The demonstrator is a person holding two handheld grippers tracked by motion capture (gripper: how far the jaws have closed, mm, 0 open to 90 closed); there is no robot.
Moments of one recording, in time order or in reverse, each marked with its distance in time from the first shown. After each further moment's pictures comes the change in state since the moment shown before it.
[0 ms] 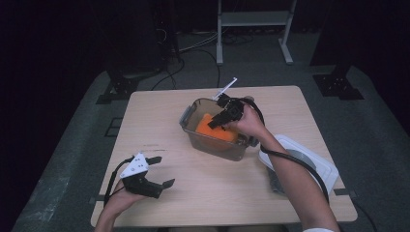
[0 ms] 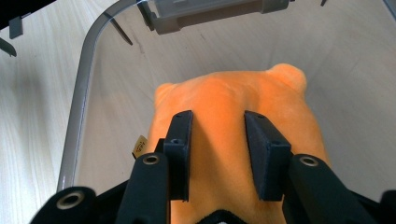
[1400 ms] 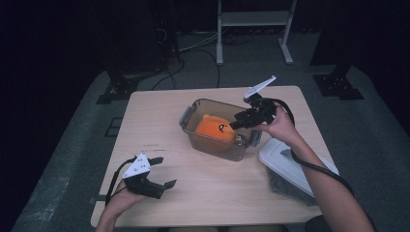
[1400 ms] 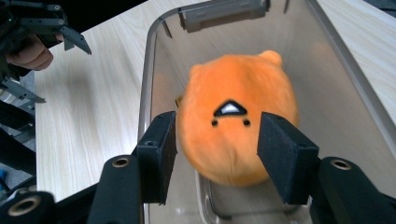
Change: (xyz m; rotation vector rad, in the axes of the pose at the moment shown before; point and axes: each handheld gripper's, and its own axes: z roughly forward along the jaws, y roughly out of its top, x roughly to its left) left arm -0.002 0.000 0.005 0.017 -0.007 0.007; right arm 0.011 -0.056 -0.090 -0.150 0.010 -0.013
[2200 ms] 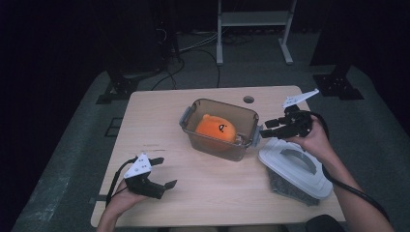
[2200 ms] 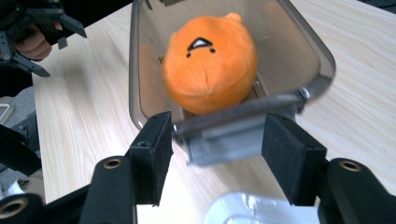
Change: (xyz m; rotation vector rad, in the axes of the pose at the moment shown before) left arm 0.000 -0.001 0.002 0.006 0.003 -0.004; right arm -0.007 -0.077 -0.062 -0.083 -0.058 0.088
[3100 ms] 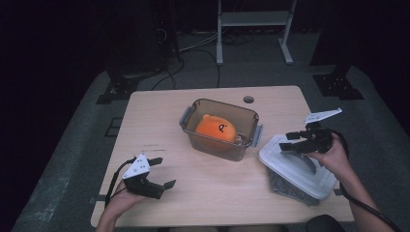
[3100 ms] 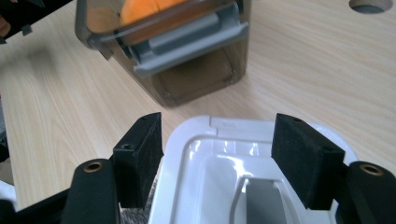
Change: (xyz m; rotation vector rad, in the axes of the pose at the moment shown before) left arm 0.000 -0.002 -0.003 -0.001 0.010 -0.005; right arm -0.022 -0.074 -0.020 -0.016 -0.077 0.092
